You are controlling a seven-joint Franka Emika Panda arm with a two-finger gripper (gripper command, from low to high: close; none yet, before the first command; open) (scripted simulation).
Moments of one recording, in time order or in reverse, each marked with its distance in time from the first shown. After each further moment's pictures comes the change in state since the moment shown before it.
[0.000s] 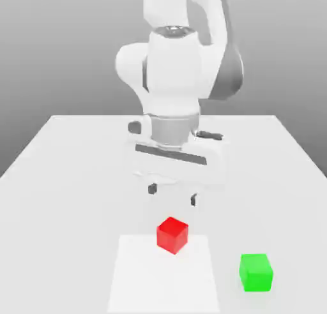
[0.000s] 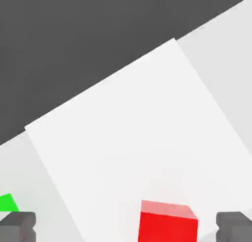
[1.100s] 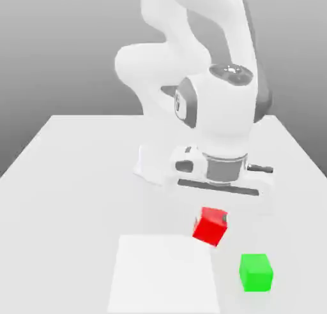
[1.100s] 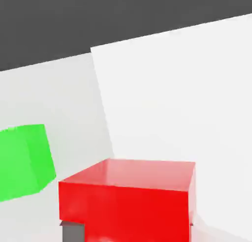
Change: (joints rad) arm 0.235 0.103 0.009 0.261 -0.095 -0.191 -0.219
